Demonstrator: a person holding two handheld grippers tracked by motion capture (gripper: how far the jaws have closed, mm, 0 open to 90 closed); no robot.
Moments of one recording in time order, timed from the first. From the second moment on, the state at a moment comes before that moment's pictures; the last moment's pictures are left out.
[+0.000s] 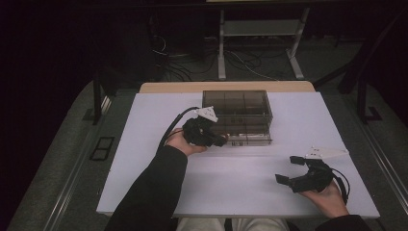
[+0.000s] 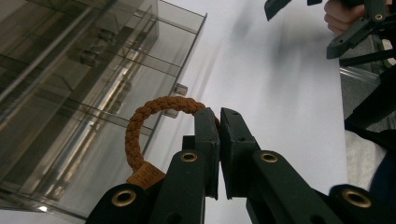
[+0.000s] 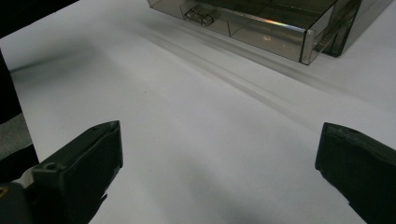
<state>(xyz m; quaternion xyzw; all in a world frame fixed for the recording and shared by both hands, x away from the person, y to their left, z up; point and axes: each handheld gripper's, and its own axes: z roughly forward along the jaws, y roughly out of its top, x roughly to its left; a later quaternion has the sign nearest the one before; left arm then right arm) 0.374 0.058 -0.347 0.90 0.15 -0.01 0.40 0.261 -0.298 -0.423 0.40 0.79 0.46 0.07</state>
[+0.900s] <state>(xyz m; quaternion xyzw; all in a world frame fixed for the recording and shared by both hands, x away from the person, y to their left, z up) 0.394 0.070 -0.334 0.90 0.18 0.02 0.40 0.261 -0.298 -0.423 0.39 0.79 0.46 0.07</state>
